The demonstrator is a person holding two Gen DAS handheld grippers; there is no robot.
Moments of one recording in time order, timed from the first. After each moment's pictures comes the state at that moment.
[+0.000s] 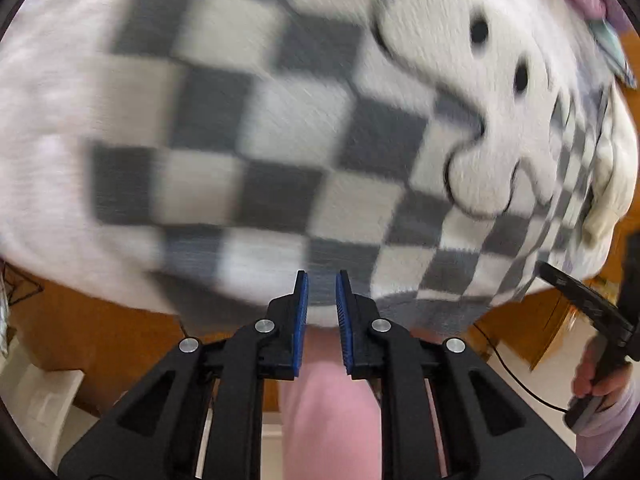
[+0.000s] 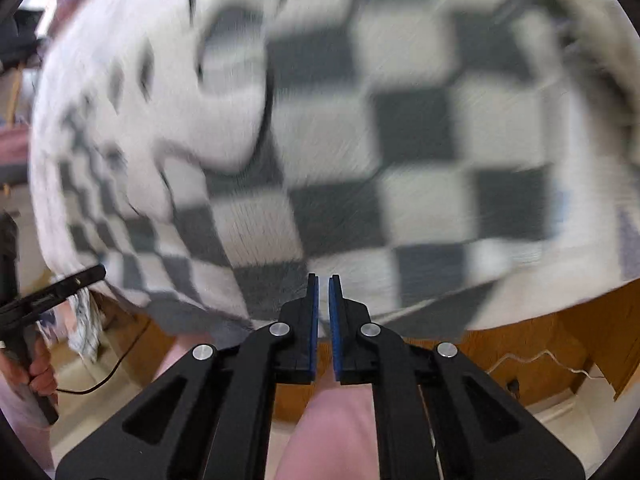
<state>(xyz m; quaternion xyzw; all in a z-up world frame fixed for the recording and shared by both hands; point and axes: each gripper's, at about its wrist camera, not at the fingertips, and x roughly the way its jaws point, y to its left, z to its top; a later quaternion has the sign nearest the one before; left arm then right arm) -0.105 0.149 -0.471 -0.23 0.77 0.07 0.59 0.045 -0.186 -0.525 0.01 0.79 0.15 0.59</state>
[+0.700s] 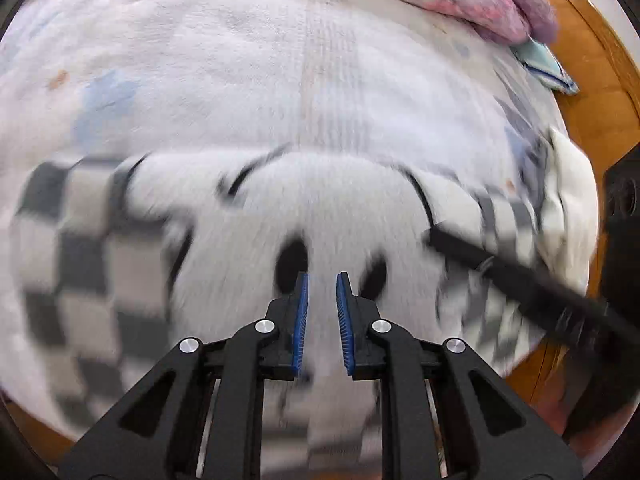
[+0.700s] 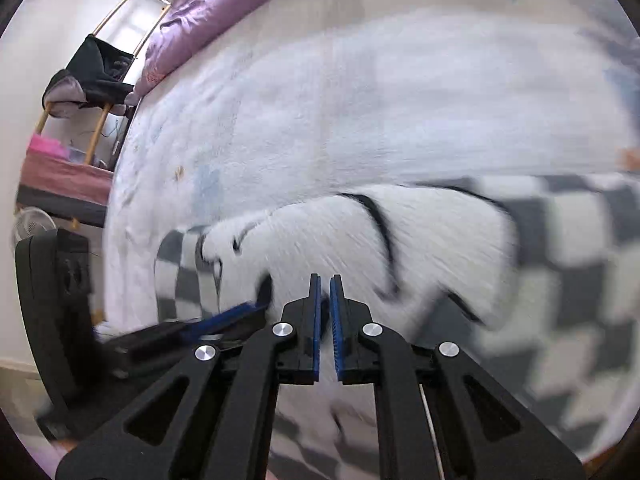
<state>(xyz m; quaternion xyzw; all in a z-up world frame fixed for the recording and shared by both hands) 0.046 0.140 -0.440 -0.22 0.63 0.02 0.75 0.185 -0.084 -0.495 0.12 0.66 0.27 0.69</state>
